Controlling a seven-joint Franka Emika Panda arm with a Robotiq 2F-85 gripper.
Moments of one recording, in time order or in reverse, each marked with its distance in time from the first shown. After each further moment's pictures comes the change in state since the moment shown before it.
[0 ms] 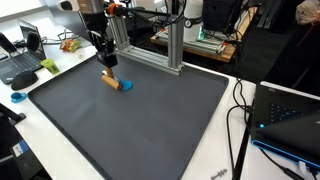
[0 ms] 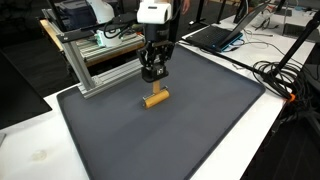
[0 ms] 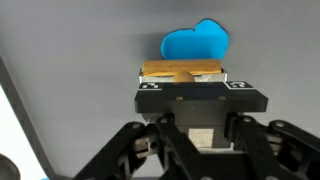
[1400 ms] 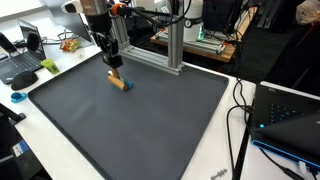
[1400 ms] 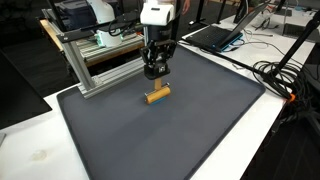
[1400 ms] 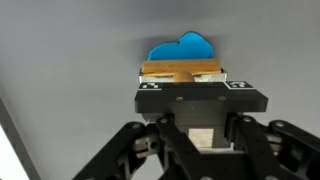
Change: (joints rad) arm 0.007 0.000 0.016 0.001 0.025 -0.053 0.041
